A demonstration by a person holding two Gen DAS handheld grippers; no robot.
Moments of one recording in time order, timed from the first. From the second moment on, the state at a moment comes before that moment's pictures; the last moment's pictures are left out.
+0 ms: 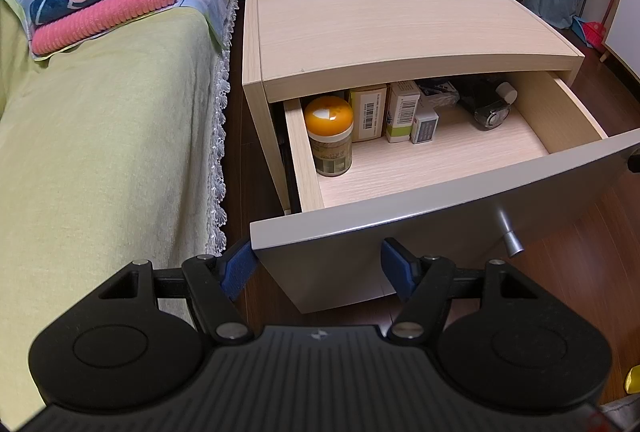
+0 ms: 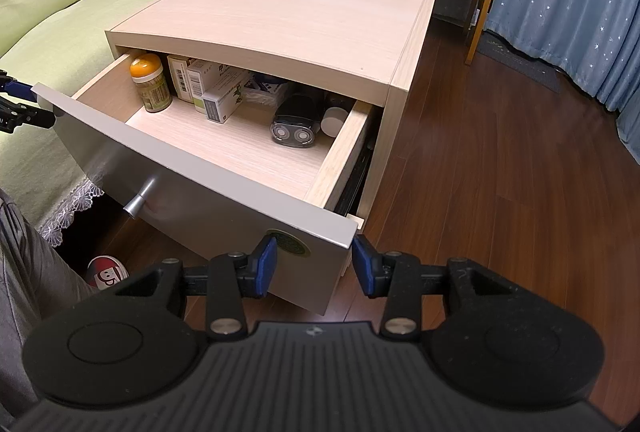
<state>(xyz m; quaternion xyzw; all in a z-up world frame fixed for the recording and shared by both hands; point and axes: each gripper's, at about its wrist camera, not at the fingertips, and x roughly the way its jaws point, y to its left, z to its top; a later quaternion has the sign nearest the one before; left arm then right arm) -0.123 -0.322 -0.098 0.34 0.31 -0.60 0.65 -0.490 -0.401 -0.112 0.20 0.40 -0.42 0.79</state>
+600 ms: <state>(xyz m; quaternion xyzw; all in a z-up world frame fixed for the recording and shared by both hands) -0.124 -0.324 -0.099 0.34 0.31 -0.60 0.65 -0.491 -0.403 -0.111 0.20 0.40 -0.42 0.79</state>
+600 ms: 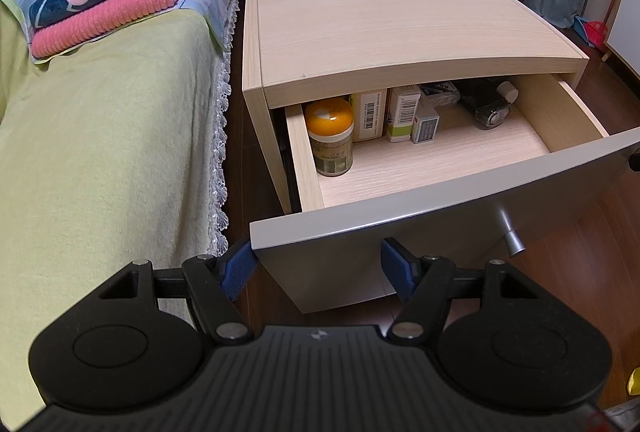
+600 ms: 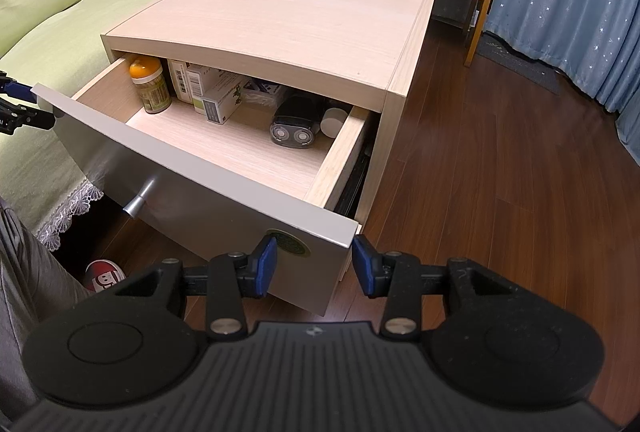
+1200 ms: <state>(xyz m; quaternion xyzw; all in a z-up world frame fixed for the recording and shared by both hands) -0.124 -0.325 -0.100 0.35 0.31 -0.60 0.66 -0.491 -0.408 -0.110 0.20 0.40 -0.42 0.79</state>
